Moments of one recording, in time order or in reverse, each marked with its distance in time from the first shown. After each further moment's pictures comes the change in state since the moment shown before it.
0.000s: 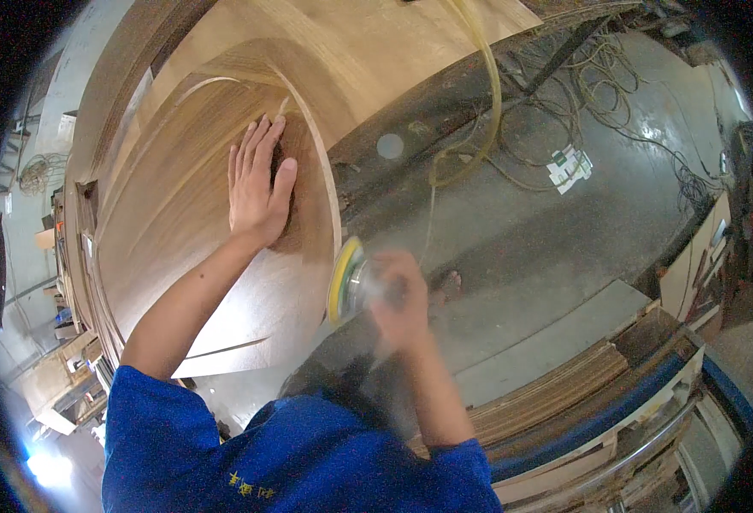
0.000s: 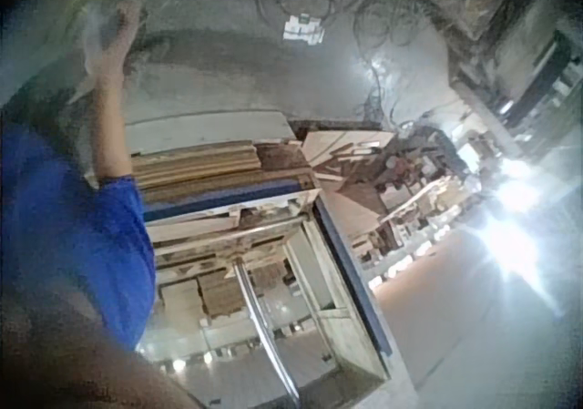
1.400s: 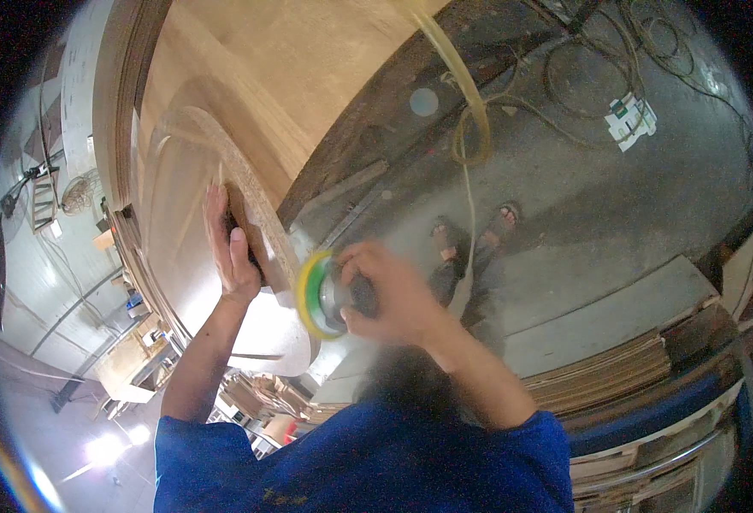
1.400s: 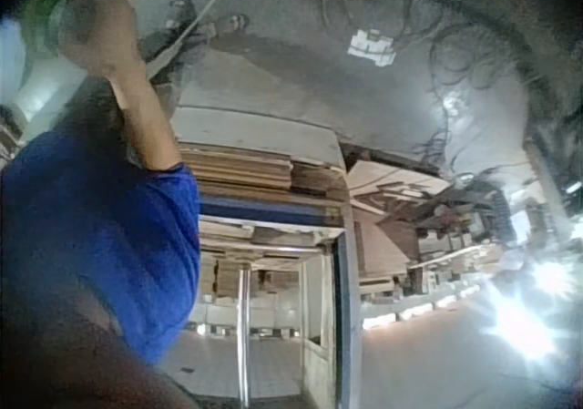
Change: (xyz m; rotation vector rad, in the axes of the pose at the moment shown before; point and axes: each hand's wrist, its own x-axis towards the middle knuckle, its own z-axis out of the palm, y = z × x) left_hand 0.014 -0.018 0.019 -0.086 -0.050 0.005; right_hand 0.129 0.006 -0.052 0.148 -0.487 0.163
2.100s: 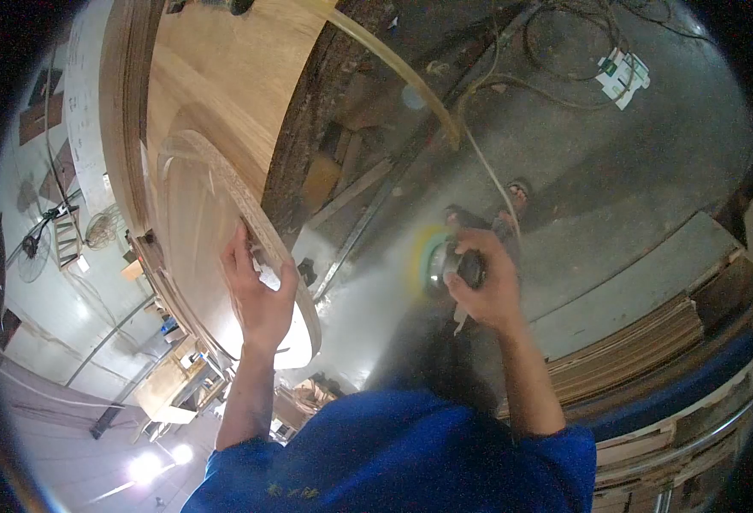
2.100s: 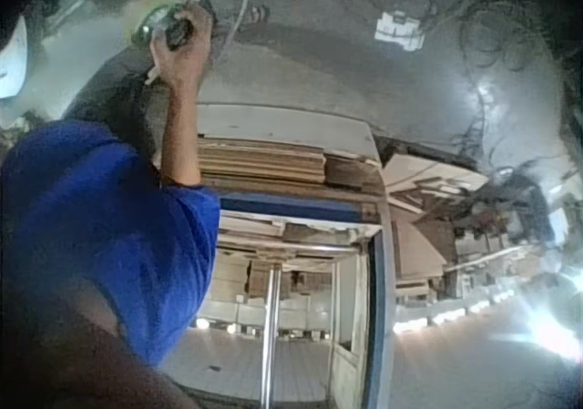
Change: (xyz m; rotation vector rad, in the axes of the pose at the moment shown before) left_hand -0.023 0.147 -0.007 0.338 -0.199 -0.329; right_hand -0.133 0.056 -0.064 -0.032 0.477 0.062
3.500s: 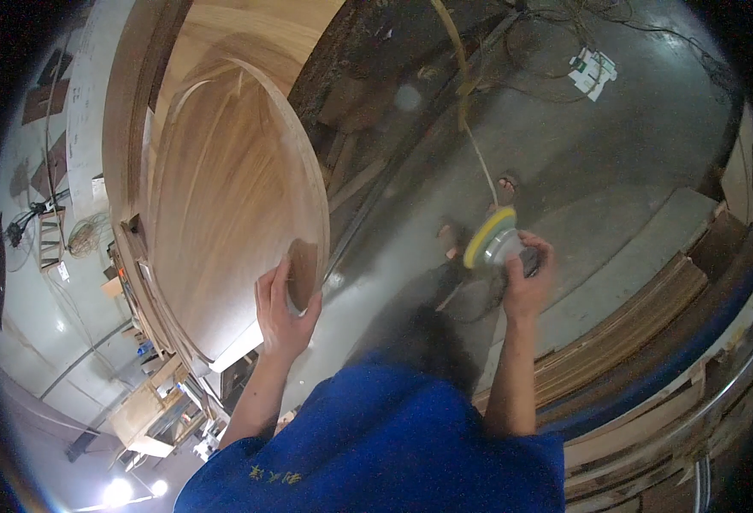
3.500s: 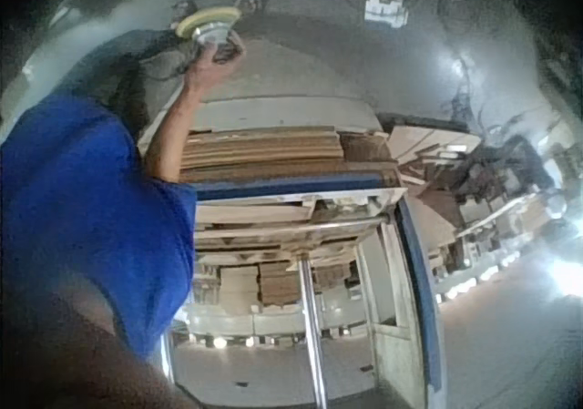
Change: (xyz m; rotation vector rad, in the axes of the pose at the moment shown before) left_hand -0.191 -0.152 0.036 -0.125 0.096 0.389; right_hand -0.183 0.045 0.037 -0.024 0.619 0.001
